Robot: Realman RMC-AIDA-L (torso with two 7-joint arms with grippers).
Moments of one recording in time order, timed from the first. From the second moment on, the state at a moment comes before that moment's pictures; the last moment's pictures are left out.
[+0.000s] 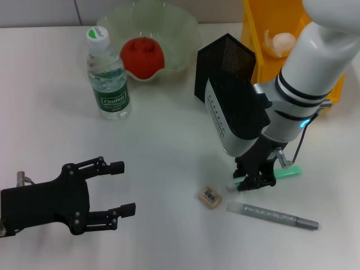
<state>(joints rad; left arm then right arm) -0.36 -2.00 0.76 0.40 1.92 1.74 -0.89 0.95 2.09 -1.68 -0.84 -2.47 -1.47 1.84</state>
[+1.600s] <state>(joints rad) -0.35 -2.01 0.70 0.39 1.91 1.78 -0.89 0.67 2.08 -1.05 -0.86 -1.97 -1.57 1.41</state>
